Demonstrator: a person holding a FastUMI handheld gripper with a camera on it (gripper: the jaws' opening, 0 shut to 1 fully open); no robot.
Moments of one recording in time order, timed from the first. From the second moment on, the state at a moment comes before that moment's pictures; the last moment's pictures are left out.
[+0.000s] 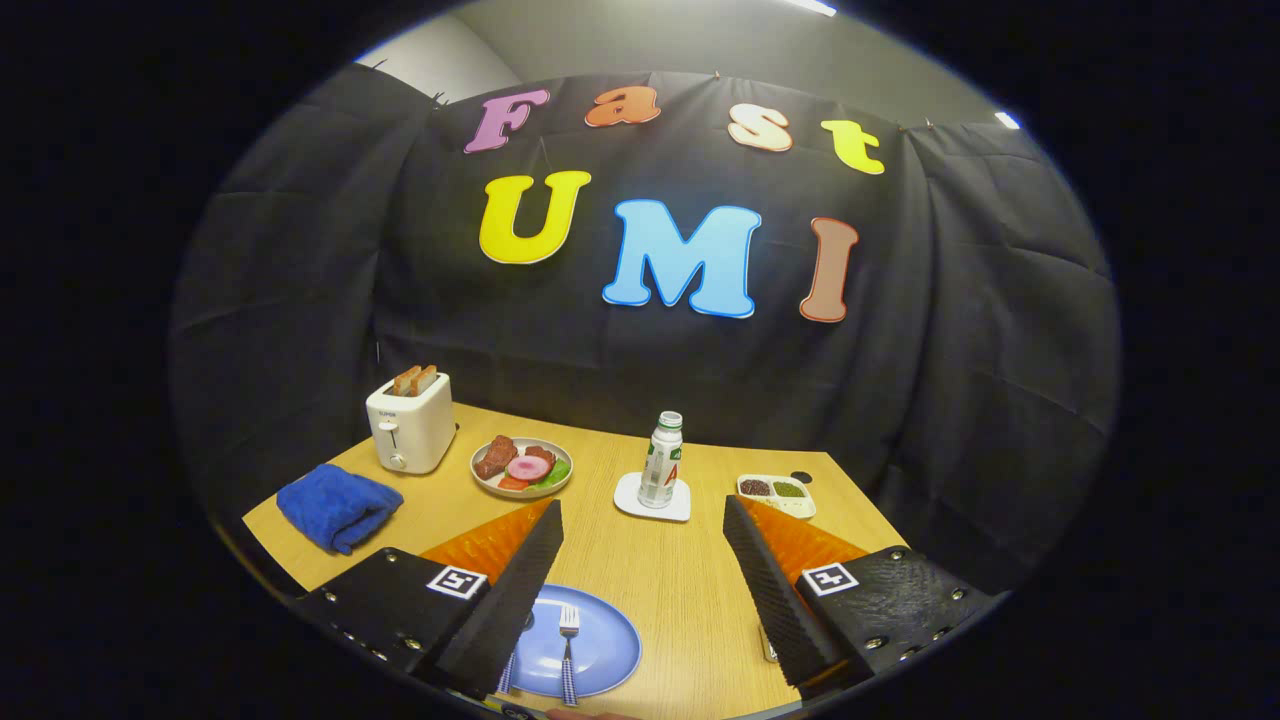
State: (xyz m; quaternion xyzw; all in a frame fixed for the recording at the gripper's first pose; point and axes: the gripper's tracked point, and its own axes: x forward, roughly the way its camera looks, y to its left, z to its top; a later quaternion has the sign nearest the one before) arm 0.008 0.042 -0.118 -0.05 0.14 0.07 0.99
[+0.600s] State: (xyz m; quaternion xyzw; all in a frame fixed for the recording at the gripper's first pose) arm -0.017 0.061 -0.231 -0.09 0.30 0.12 0.94
